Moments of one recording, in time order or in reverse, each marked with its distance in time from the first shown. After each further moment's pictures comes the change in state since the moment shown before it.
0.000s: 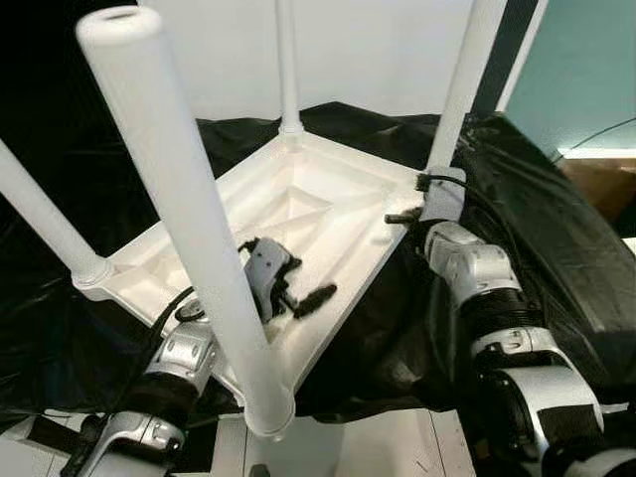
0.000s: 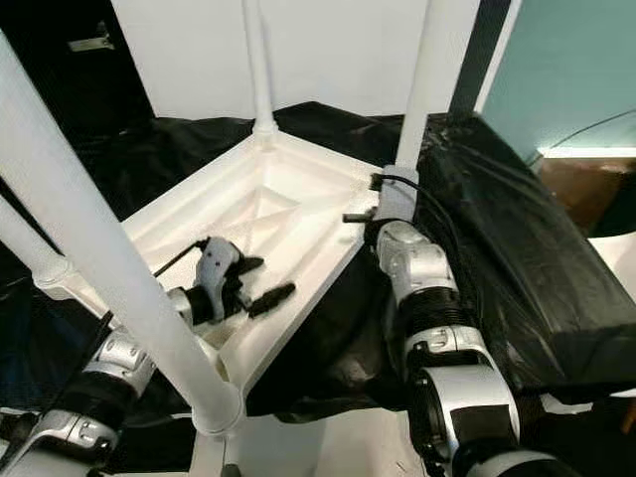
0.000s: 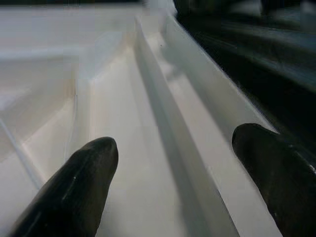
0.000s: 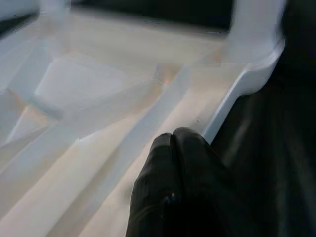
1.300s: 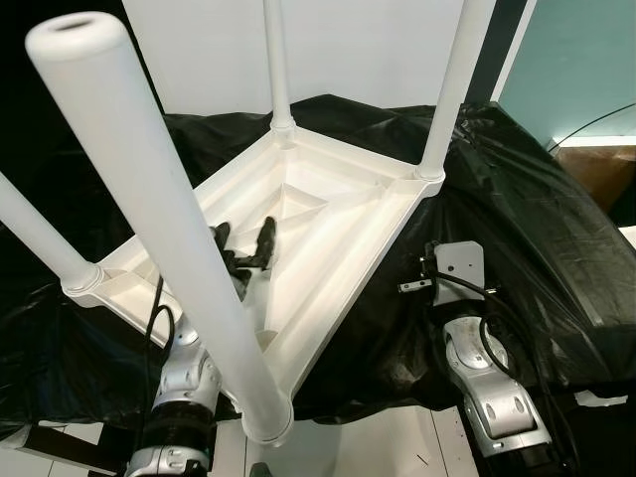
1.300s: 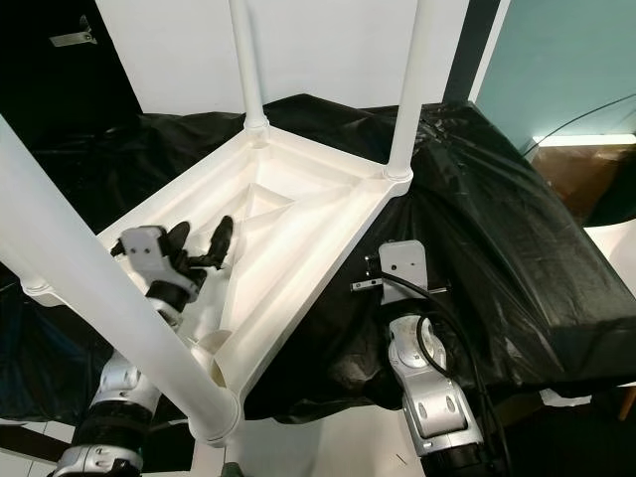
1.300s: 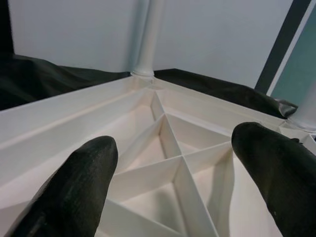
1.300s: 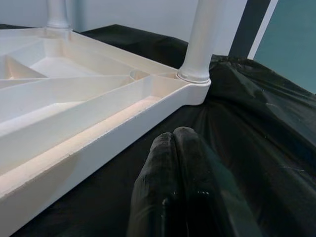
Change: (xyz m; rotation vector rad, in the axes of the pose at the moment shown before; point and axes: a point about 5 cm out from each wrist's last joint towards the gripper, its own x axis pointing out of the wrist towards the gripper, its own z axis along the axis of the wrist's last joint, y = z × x) left arm -0.045 0.020 0.002 -0.153 -0.374 0.594; right arm -0.095 -0.004 -0.054 -0.247 -0.264 -0.099
